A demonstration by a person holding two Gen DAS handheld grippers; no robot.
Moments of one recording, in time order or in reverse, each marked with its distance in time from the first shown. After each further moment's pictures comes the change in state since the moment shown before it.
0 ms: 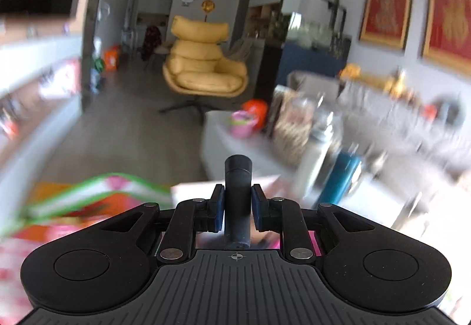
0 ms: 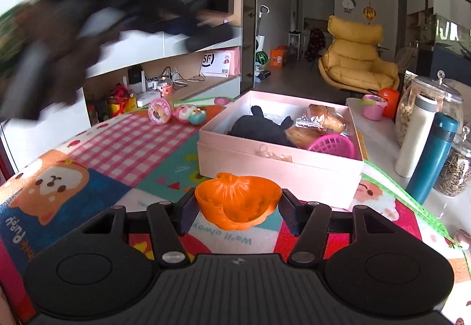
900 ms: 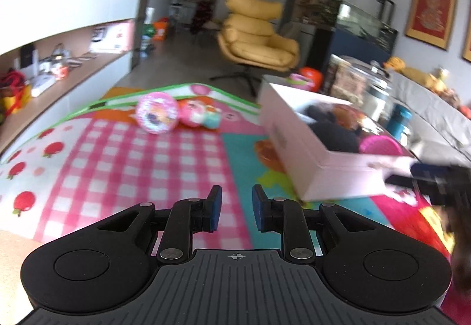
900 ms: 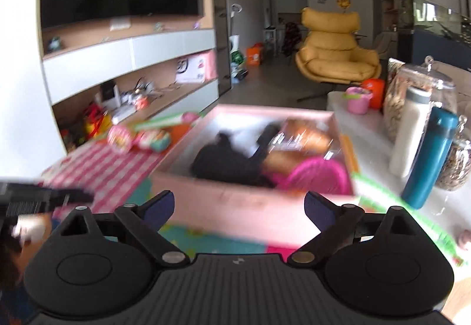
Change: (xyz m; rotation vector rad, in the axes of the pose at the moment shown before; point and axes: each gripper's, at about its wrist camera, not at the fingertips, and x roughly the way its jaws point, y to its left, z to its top) left arm -0.061 0.093 -0.138 -0.071 0.050 0.220; right arm 0.054 -0.023 0.030 0.102 0.006 -0.058
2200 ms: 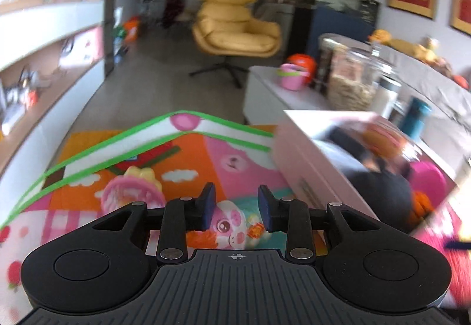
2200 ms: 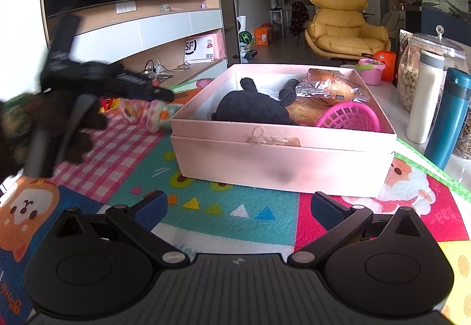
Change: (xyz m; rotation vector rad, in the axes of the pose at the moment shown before) left arm 0.076 0.009 0.068 0.188 0.054 -0.081; right arm 0.012 0.010 -0.032 0.035 0.073 0.042
